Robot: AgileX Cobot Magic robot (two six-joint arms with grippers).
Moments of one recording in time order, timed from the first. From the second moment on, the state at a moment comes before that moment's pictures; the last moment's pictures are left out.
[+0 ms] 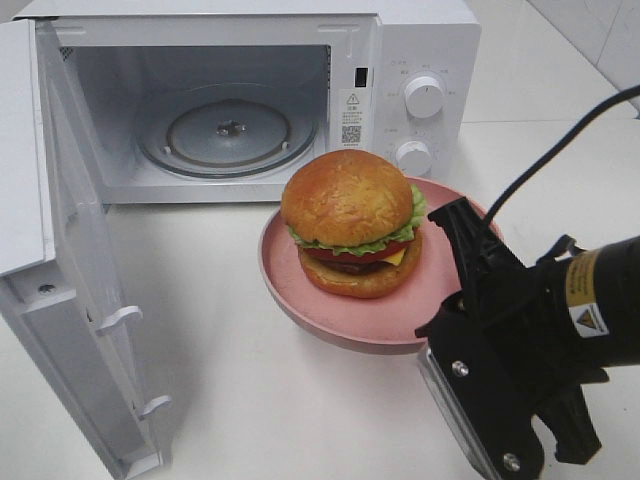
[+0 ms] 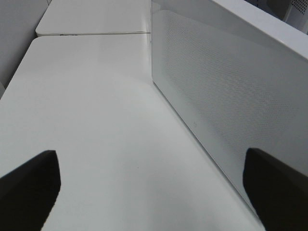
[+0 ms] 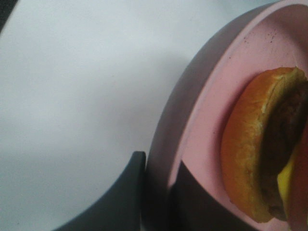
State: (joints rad) left arm 0.09 0.00 -0.51 -0.16 1.04 0.16; right arm 0.77 1.27 -0.50 -0.24 0.19 -1.17
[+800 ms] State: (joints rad) left arm 0.09 0.00 -0.51 -0.16 1.04 0.16; right arm 0.77 1.00 -0.41 -0.64 0.54 -0.52
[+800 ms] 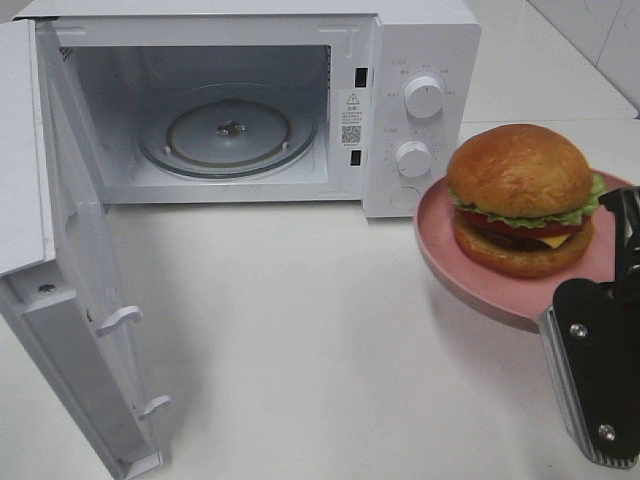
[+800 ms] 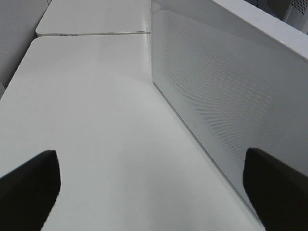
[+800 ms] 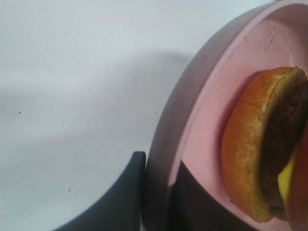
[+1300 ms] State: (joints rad) left arm 0.09 0.00 -0.51 -0.16 1.04 0.16; right arm 0.77 1.00 -0.41 -0.77 0.75 -0.05
